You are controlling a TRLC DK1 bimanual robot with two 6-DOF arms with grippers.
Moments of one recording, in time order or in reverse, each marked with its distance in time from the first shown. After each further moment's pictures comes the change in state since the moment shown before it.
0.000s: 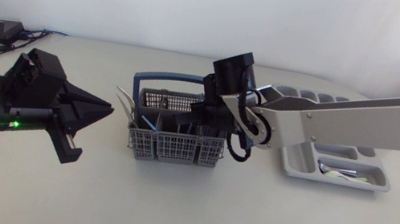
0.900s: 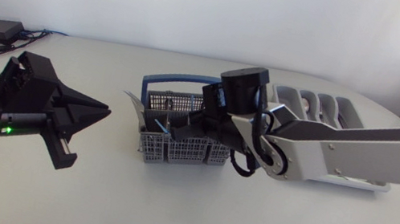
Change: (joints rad) left arm -0.006 -0.060 -0.024 -0.005 0.000 -0.007; right arm 0.051 -0.131 -0.192 0.171 -0.032 -0.082
